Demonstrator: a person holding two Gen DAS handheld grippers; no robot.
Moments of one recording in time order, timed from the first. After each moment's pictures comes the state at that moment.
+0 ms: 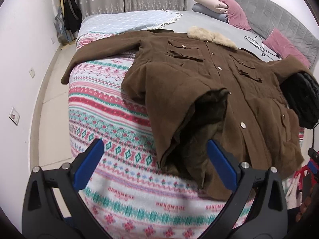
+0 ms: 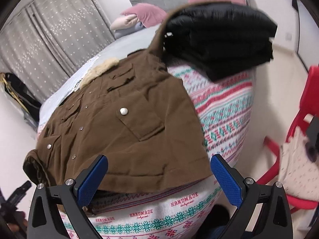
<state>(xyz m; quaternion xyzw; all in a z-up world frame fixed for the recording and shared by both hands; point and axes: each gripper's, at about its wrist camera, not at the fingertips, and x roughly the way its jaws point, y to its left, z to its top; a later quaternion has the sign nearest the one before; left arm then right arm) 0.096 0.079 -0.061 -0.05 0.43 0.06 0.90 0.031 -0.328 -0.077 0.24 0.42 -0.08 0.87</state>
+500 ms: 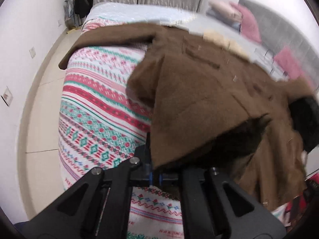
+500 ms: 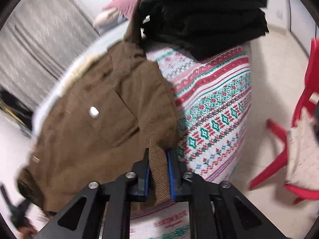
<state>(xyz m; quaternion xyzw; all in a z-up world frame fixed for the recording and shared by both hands) 0.114 0.121 -0.082 -0.15 0.42 0.06 0.89 0.045 -0.362 -0.102 0.30 0.40 -0.08 0.86</state>
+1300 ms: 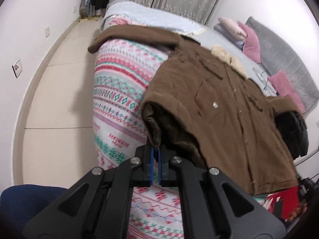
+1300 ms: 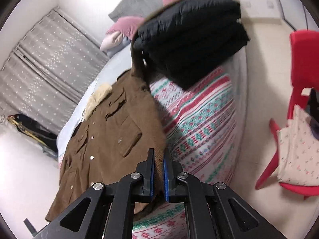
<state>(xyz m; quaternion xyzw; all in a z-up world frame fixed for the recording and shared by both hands) 0.022 0.168 -0.065 -0.20 0.42 0.08 0.88 -0.009 -0.410 -0.047 0.34 0.36 -0.08 0.86</state>
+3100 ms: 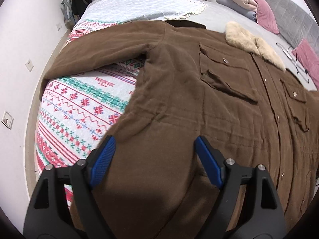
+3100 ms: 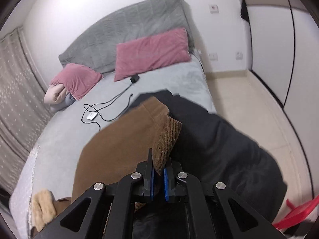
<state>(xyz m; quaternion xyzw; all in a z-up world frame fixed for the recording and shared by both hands) 0.280 0.122 -0.102 -0.08 0.47 0.12 0.87 0.290 -0.643 0.039 0.30 0.28 -0.32 0.86</state>
